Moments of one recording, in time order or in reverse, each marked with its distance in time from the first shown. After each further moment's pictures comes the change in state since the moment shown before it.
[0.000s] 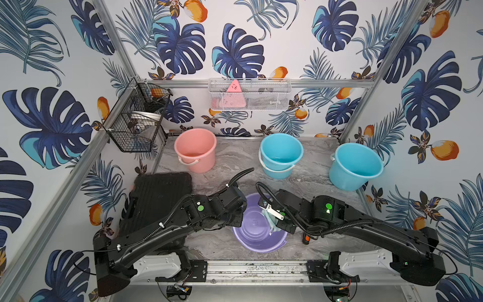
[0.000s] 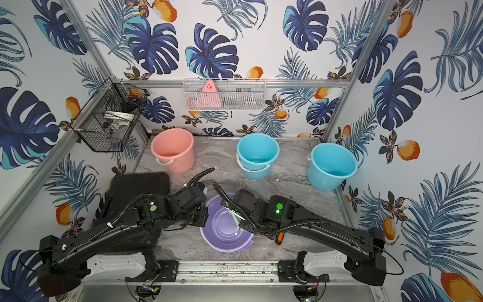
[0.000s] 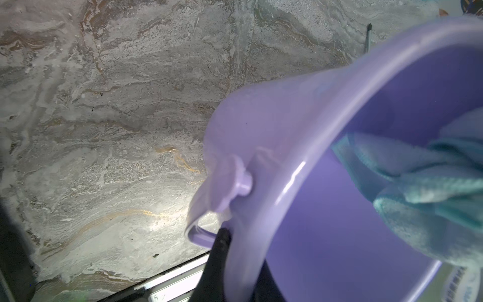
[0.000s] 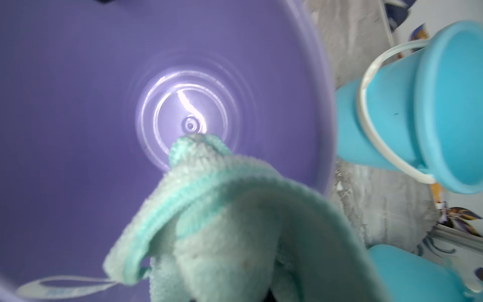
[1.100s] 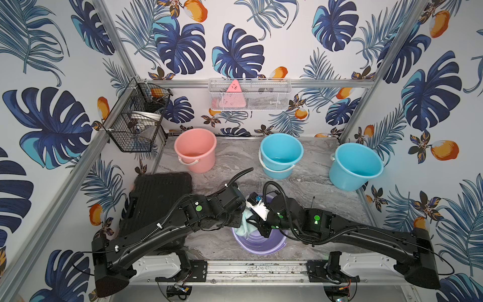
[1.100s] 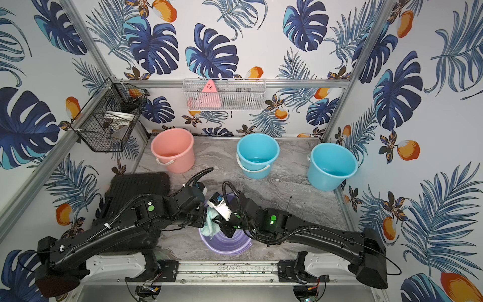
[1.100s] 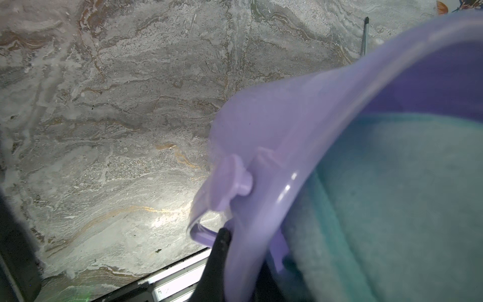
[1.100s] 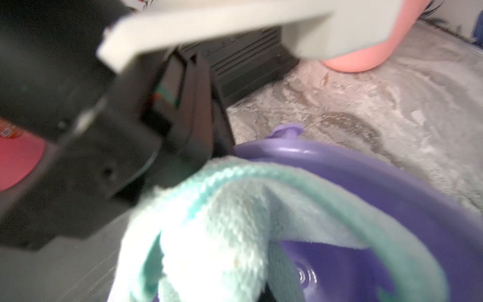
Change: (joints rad) left arm 0.000 -0.009 0.010 -0.013 0.016 0.003; right arm -0.003 -0.057 -0.343 0.886 -0.278 0.244
